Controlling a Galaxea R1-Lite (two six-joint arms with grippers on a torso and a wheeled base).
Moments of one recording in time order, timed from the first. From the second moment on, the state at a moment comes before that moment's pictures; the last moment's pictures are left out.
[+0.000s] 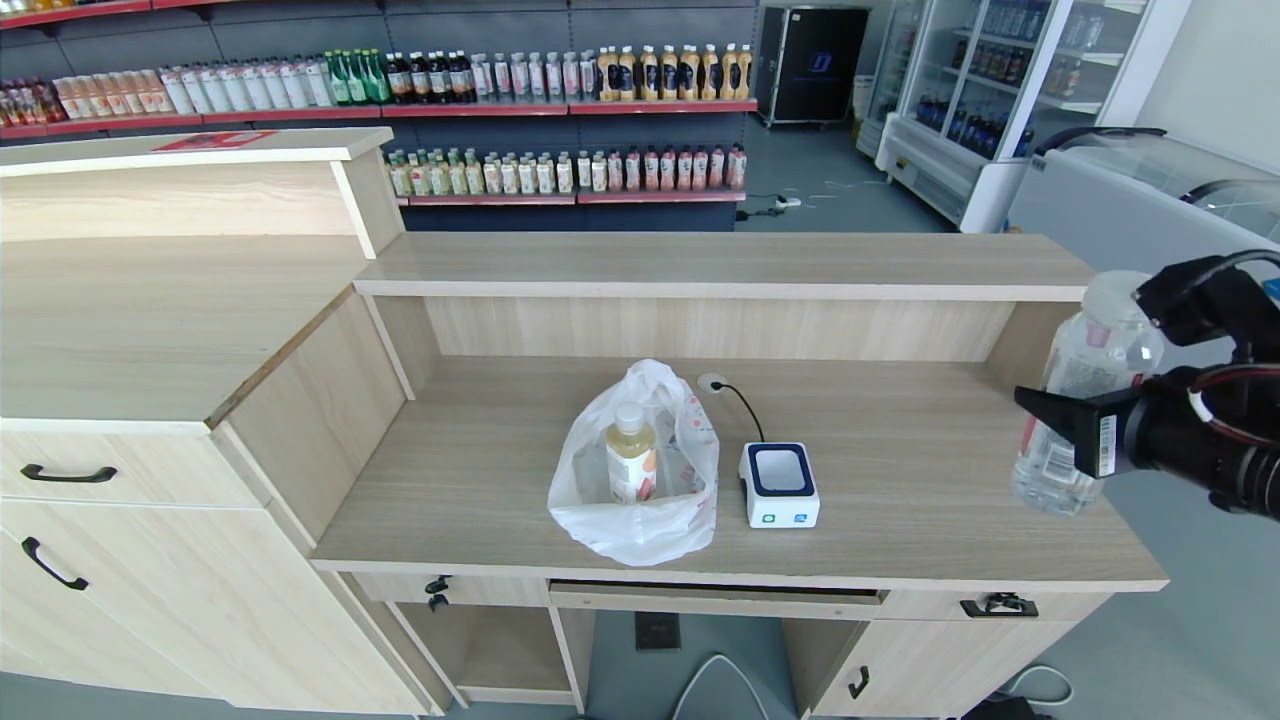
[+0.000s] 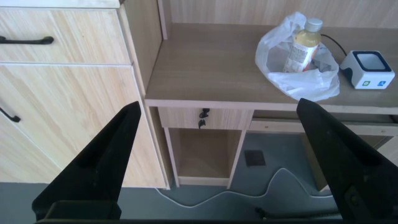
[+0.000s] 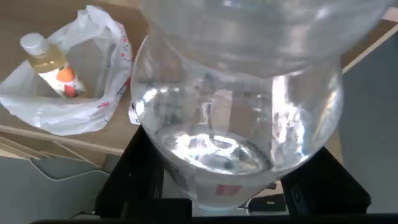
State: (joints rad) left arm 0.00 0.00 0.00 0.00 -0.02 0.00; right arm 0.16 1.37 -0.63 -0.52 -0.12 -0.25
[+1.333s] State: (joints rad) left arm 0.00 0.00 0.00 0.00 -0.02 0.00; right arm -0.12 1.98 -0.49 -1.51 0.47 -1.04
